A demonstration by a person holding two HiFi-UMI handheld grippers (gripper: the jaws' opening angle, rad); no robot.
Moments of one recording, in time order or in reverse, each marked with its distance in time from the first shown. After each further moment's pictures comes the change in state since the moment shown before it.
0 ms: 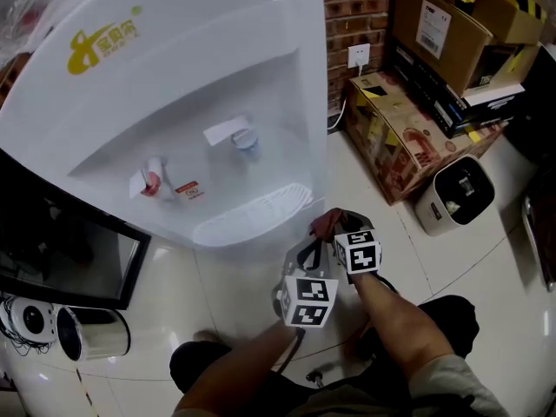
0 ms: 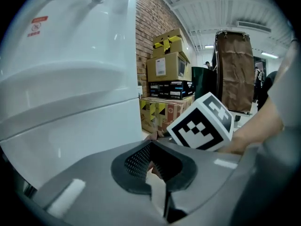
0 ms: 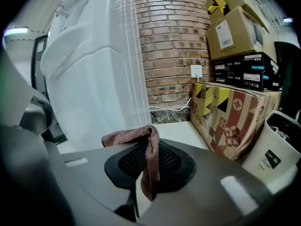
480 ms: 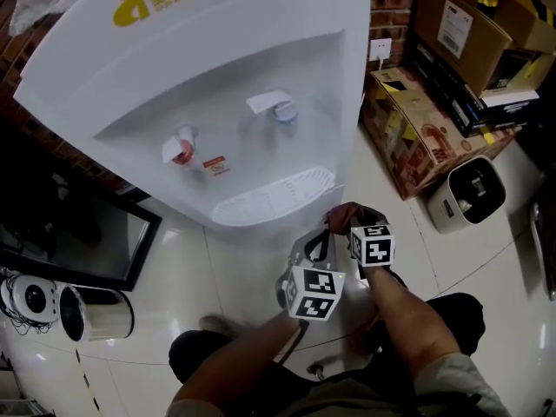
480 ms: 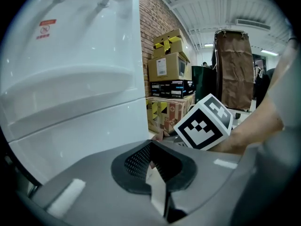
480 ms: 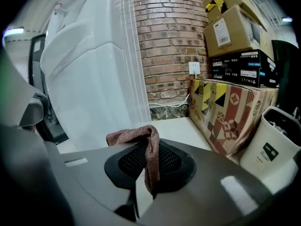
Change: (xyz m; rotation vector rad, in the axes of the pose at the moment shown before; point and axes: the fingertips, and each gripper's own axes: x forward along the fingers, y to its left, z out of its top) left arm -0.018 0.012 -0.008 0.020 0.005 0.014; right arm -0.005 0.001 -0.014 0.026 0.032 -0.017
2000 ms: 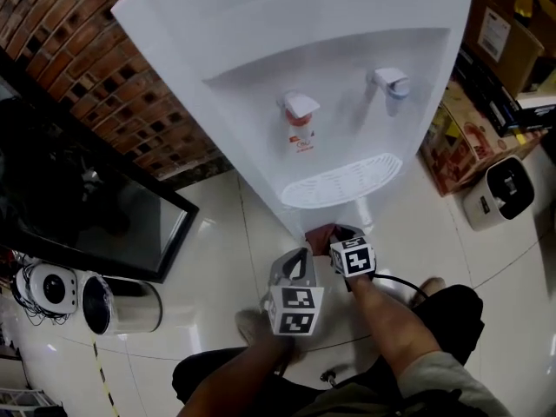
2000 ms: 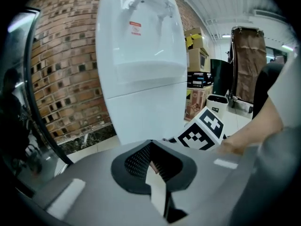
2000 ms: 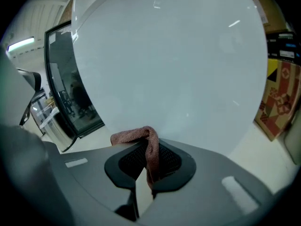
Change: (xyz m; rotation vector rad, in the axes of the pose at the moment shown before) left arm -0.114 0.128 -0.097 -0.083 0.123 0.181; right arm 0.055 0.204 -0.070 -0.057 0.129 0.242
